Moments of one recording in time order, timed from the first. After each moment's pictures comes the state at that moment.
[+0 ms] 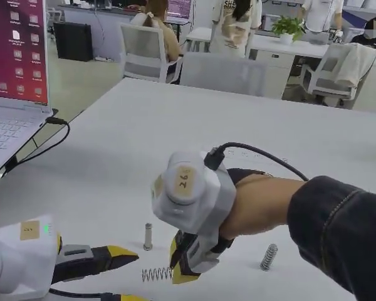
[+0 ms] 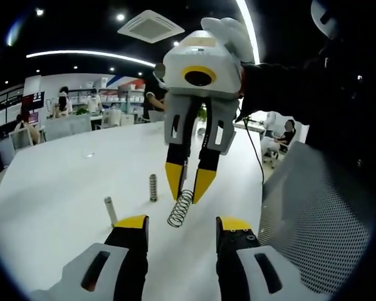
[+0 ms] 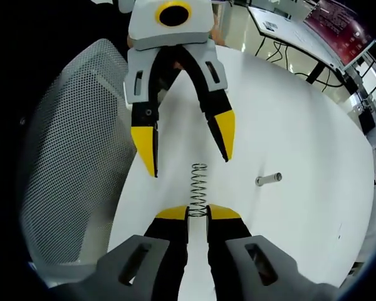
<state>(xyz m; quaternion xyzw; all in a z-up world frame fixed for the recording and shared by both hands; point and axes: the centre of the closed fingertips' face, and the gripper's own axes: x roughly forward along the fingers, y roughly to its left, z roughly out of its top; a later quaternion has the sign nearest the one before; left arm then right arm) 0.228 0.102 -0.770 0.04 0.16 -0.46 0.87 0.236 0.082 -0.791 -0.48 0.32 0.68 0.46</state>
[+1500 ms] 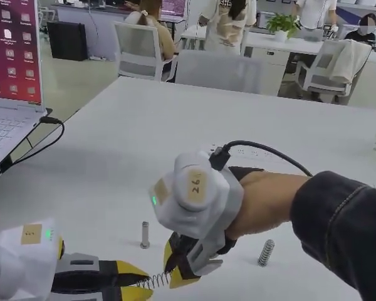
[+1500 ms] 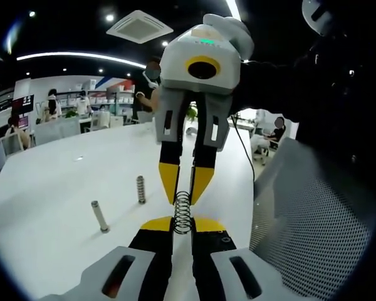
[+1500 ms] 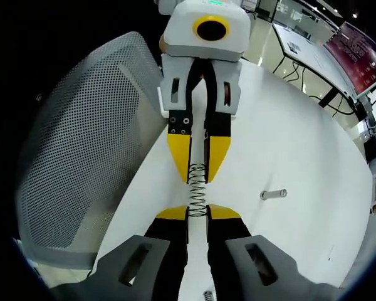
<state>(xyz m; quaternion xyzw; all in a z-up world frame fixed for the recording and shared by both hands) 0.222 0.091 -0.773 0.05 0.16 -0.49 0.86 0.222 0.081 -0.787 -0.49 0.26 0.72 0.42</state>
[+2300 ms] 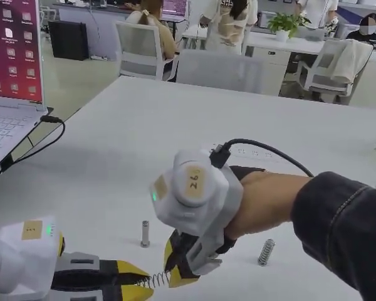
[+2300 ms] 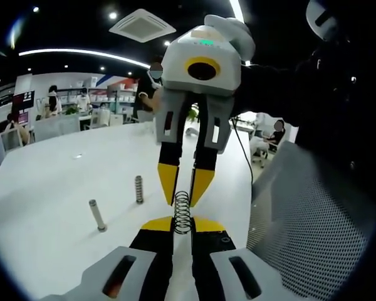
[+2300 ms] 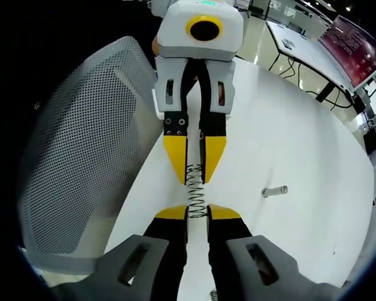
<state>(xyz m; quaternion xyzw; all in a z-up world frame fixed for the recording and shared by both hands) 0.219 0.087 -0.770 0.04 0.16 -0.49 0.85 0.221 0.081 -0.787 -0.48 0.28 0.71 0.44</state>
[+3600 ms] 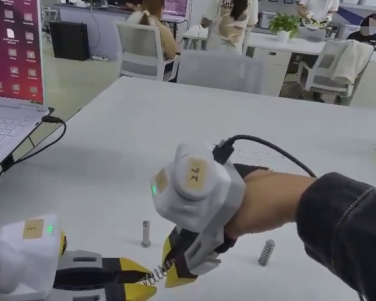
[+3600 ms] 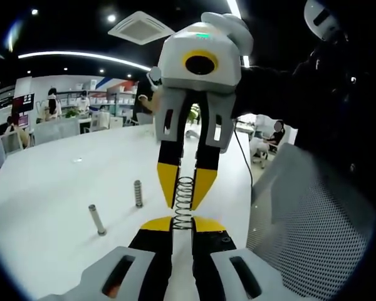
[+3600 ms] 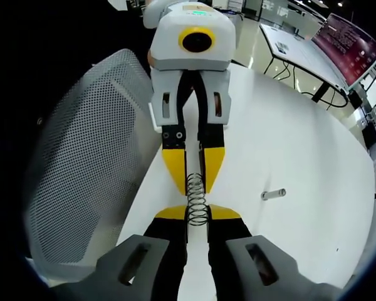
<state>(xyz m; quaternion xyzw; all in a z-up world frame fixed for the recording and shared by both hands) 0.220 0.085 -0.766 0.04 0.15 -0.49 0.86 0.215 0.087 -0.775 -0.46 0.28 0.71 0.45</state>
